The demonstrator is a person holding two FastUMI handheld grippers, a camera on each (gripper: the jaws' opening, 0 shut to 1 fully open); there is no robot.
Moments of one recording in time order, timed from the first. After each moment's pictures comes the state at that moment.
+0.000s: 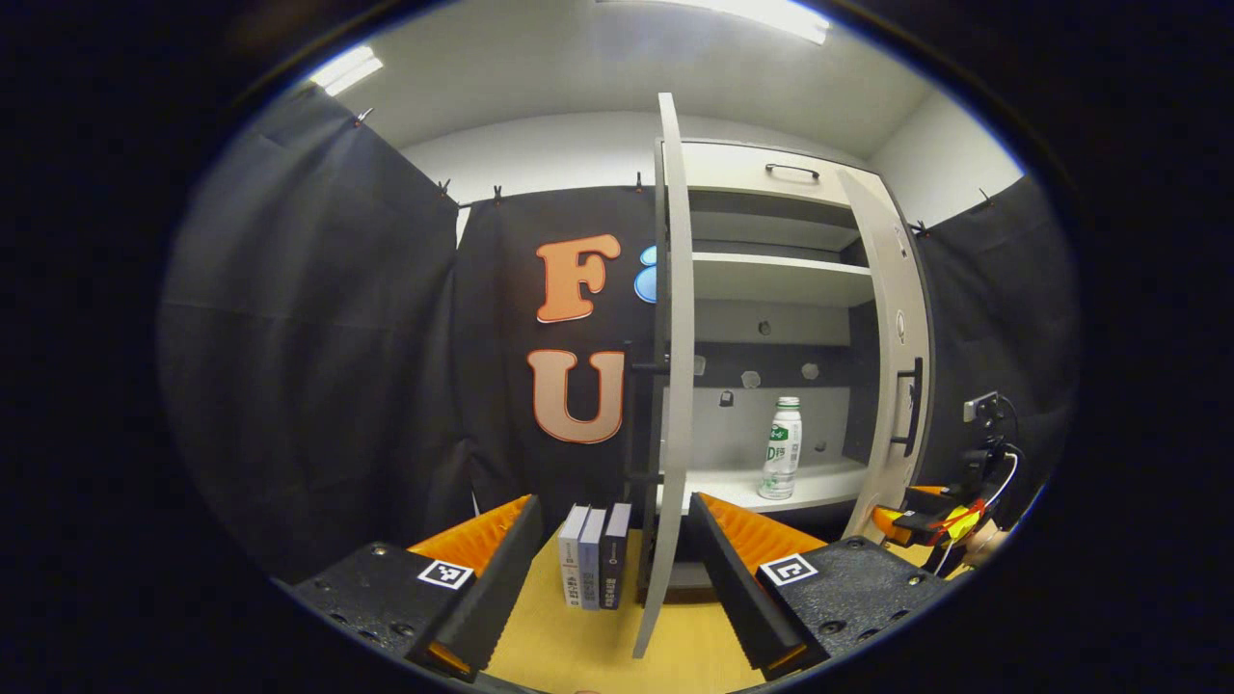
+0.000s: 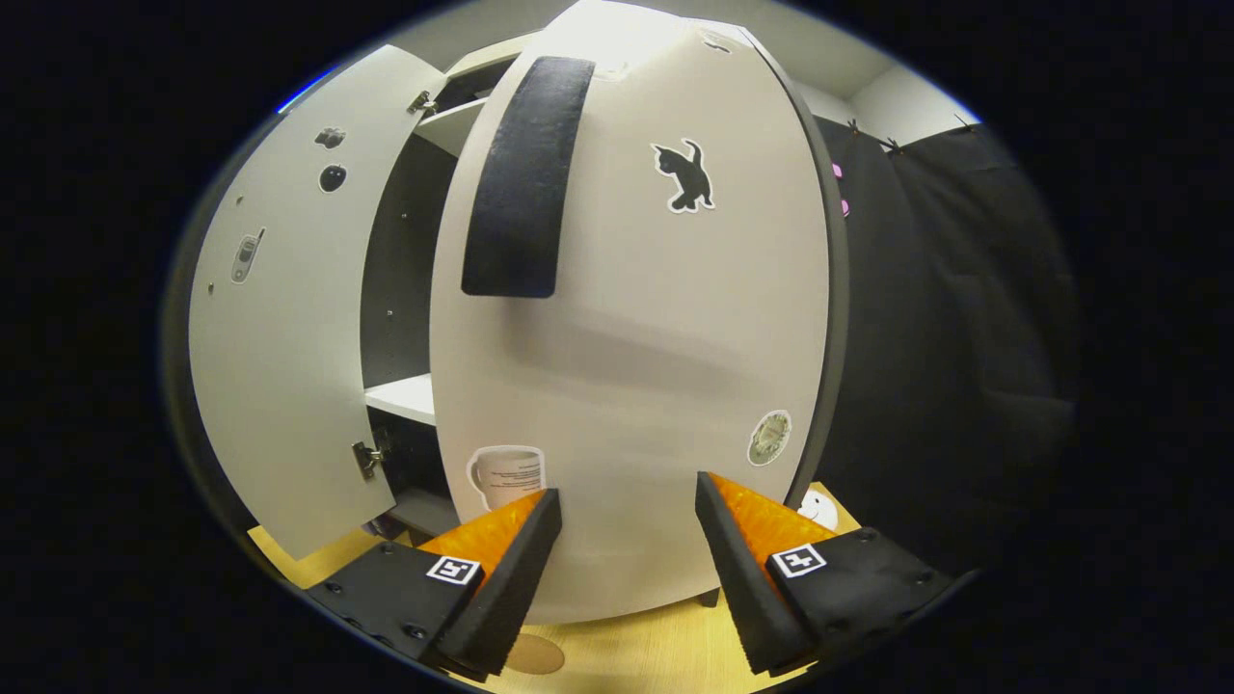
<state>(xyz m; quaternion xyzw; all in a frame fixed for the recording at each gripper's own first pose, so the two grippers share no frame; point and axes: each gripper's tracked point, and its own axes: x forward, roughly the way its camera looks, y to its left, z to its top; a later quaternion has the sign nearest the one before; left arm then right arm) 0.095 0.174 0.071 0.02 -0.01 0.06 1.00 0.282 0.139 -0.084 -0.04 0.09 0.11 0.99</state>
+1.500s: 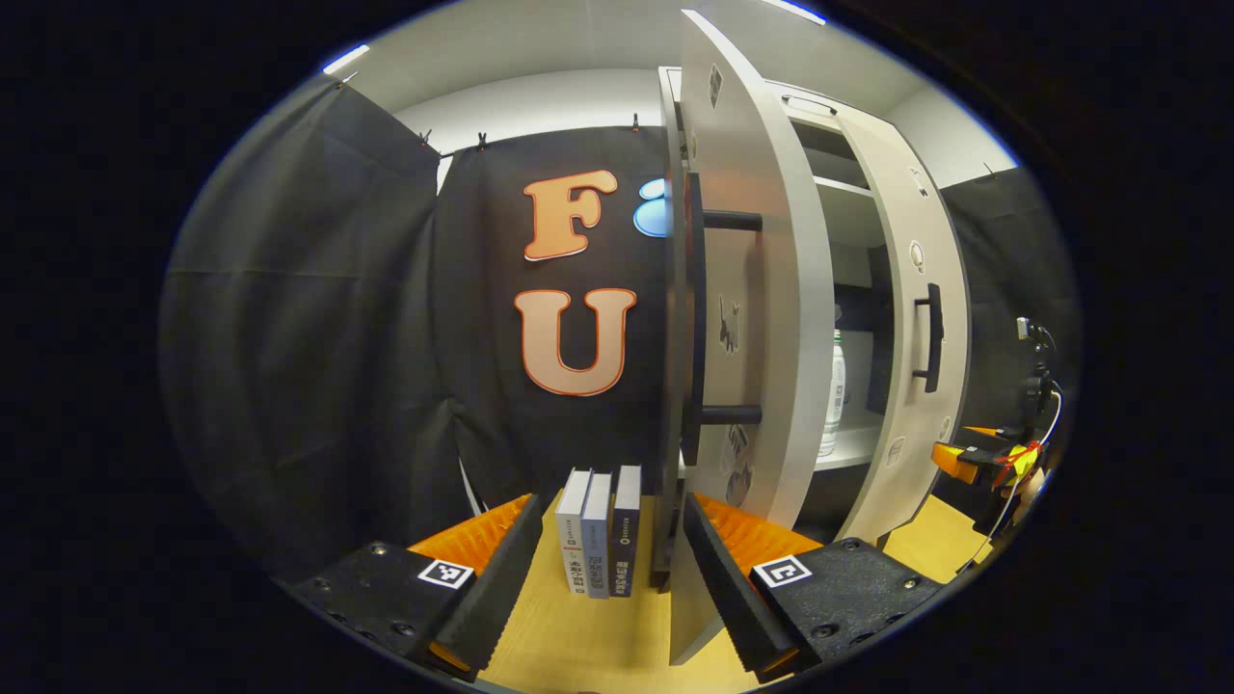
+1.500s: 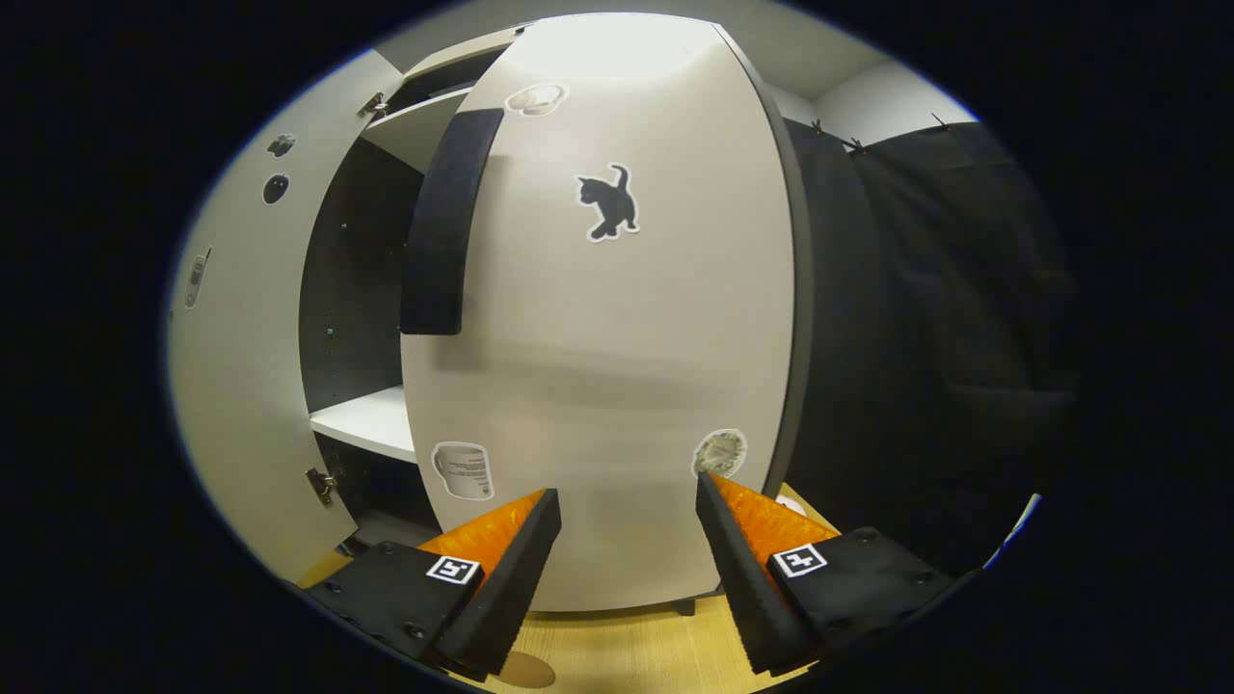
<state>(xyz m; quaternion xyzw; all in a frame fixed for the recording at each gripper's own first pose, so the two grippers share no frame) 0.178 0.187 -0.009 0.01 0.06 0.03 1.00 0.264 0.094 -0.058 -0.03 0.08 0.04 1.00</state>
